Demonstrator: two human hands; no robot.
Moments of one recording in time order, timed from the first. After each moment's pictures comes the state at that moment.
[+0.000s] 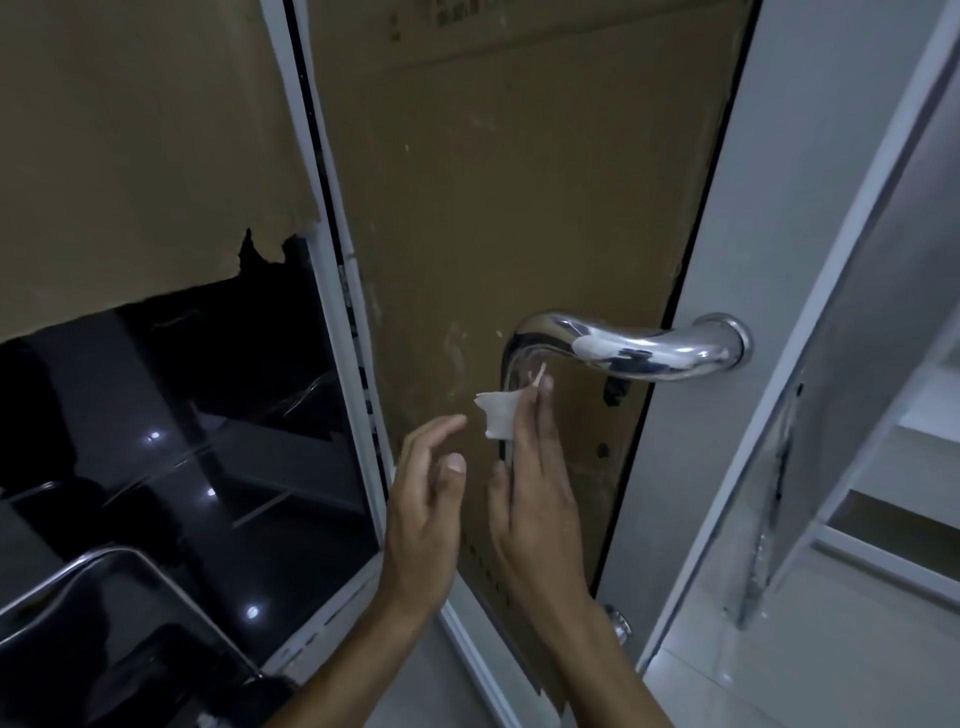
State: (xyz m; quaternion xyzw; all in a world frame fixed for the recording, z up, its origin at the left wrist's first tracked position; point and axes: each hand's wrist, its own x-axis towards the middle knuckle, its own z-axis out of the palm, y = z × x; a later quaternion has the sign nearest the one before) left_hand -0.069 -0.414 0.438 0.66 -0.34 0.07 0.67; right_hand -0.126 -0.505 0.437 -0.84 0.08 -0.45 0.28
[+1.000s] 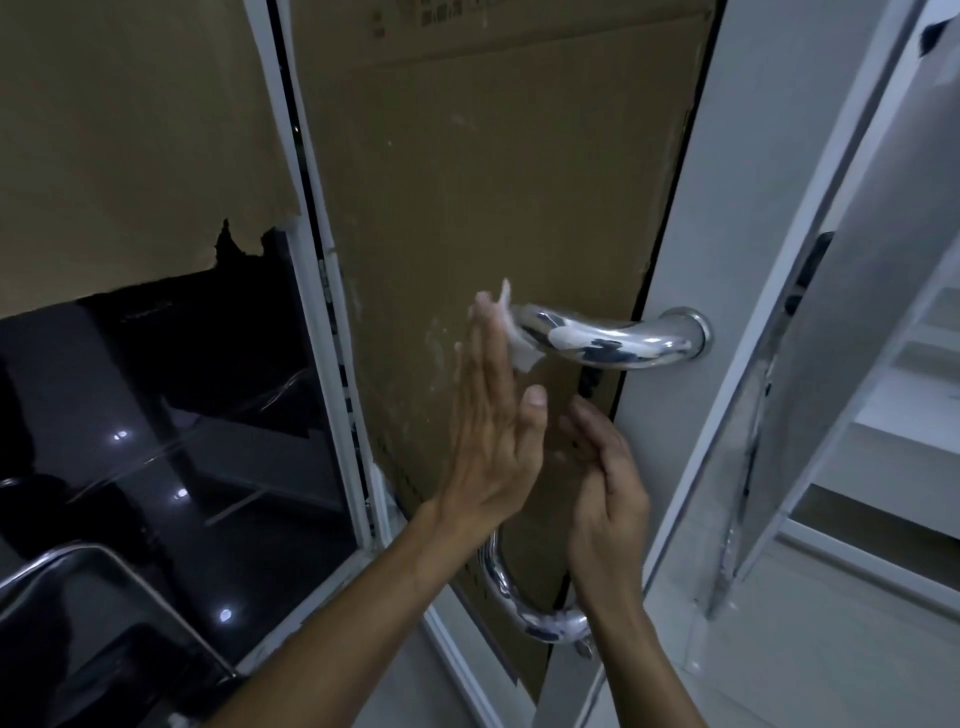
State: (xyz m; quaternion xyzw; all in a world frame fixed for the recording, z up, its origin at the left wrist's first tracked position) left_hand -0.078 -0.484 0.486 0.67 -0.49 0.24 0.51; right_hand -0.170 -0.537 0.440 -0.66 0.11 -0.53 0.52
